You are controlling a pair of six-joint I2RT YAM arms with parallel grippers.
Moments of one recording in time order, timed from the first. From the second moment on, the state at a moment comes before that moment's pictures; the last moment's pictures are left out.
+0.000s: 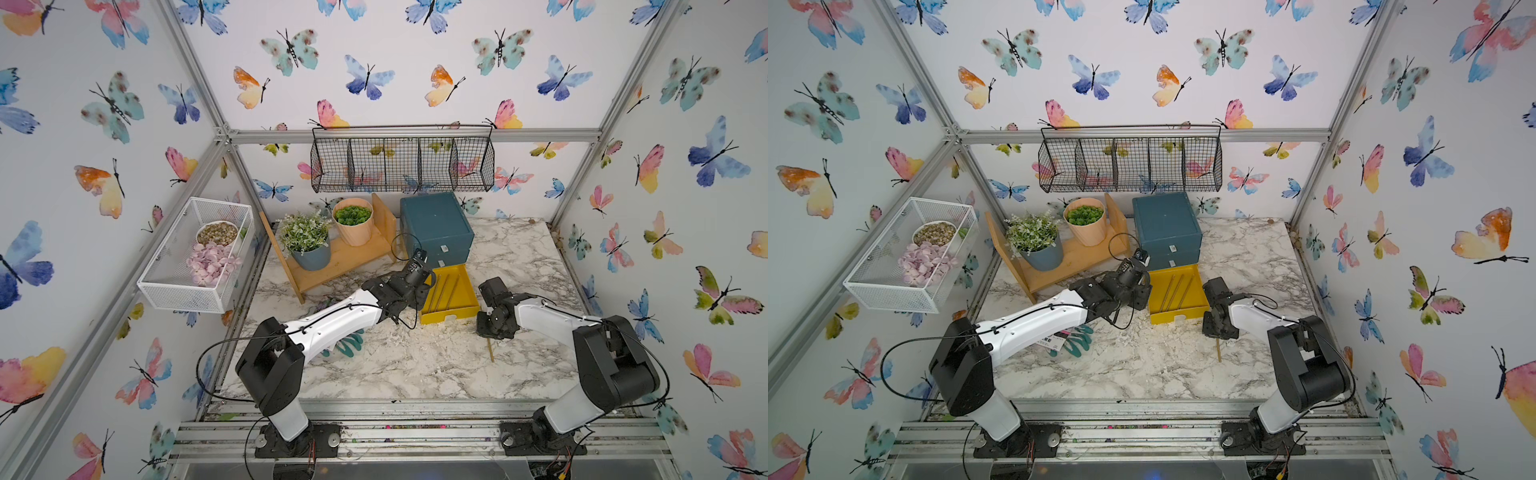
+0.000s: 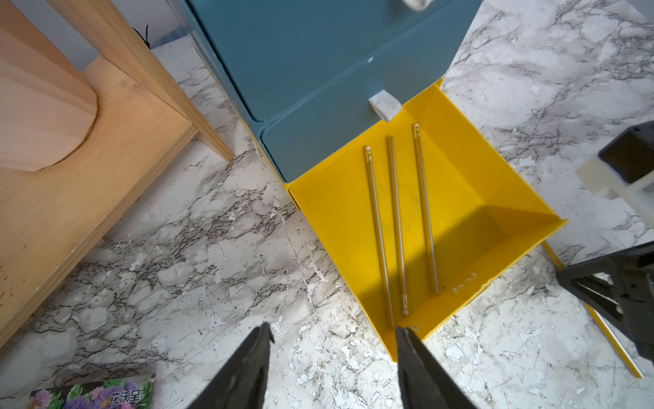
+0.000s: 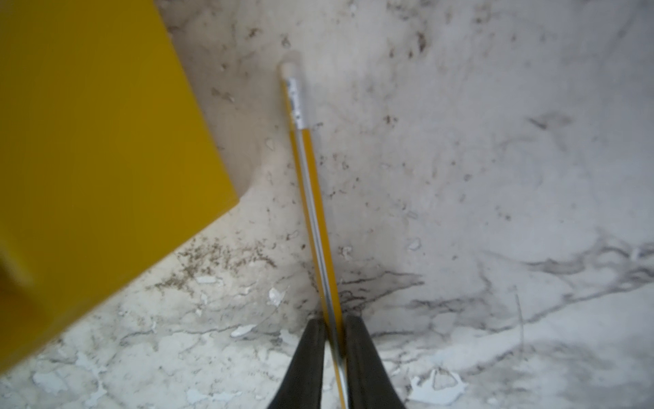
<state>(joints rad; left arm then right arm) -0.84 1.66 1.32 -0.46 -0.29 -0.27 0.39 1.60 0.84 -0.61 0.08 0.49</state>
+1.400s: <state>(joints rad) -0.80 1.64 1.29 -0.46 -0.26 -0.30 0.37 1.55 0.85 -0.72 -0.01 0.45</state>
